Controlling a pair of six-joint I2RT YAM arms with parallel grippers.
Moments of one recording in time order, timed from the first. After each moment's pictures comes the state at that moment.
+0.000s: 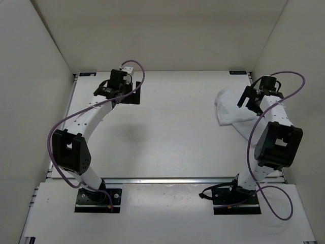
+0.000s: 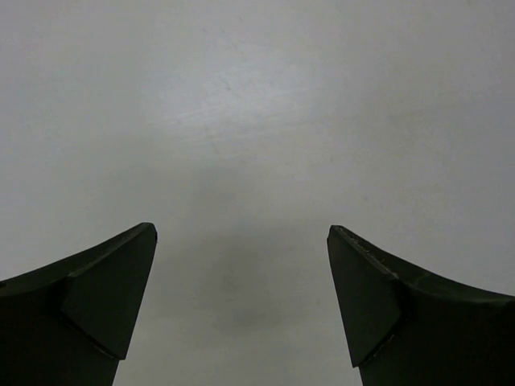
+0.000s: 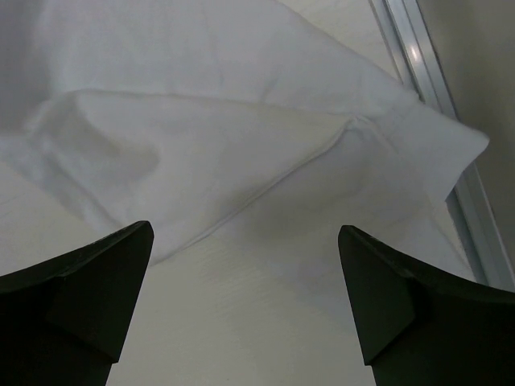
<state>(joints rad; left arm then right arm) -0.30 1.63 1.47 -0.57 -0.10 -0.12 -0.27 1.67 1.35 -0.60 0.02 0.18</state>
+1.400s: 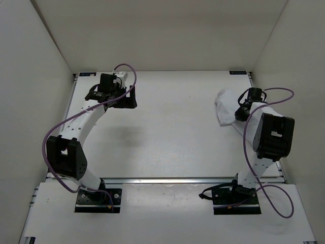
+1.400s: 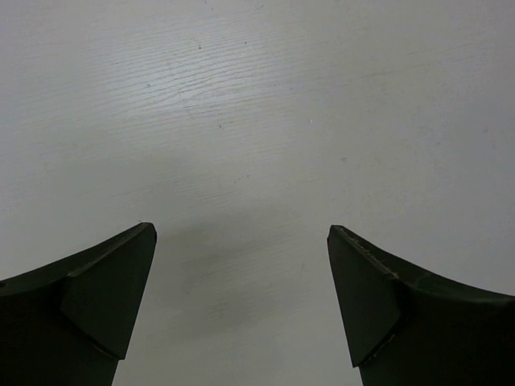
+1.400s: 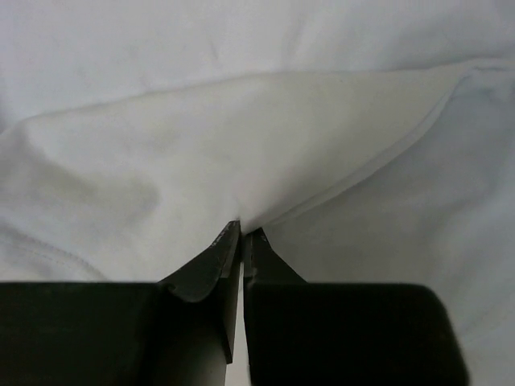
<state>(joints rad) -0.22 1.55 1.32 -0.55 0.15 -0.13 -0.24 1.80 1.14 -0.34 0.03 0.52</state>
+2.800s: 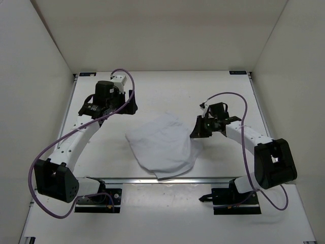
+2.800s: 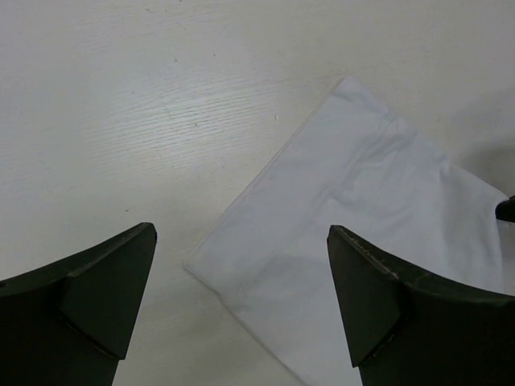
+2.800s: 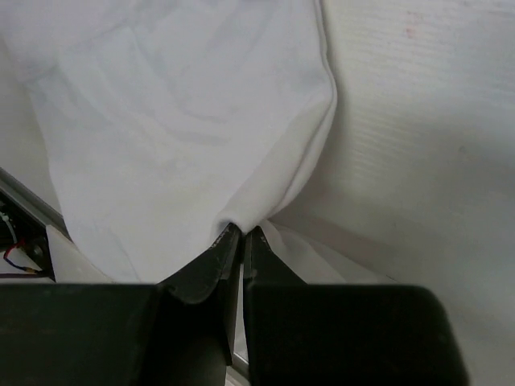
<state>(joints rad) -0.28 1.31 1.17 -0.49 0.12 -0.15 0.29 1.44 0.81 -0.34 -0.48 0.34</state>
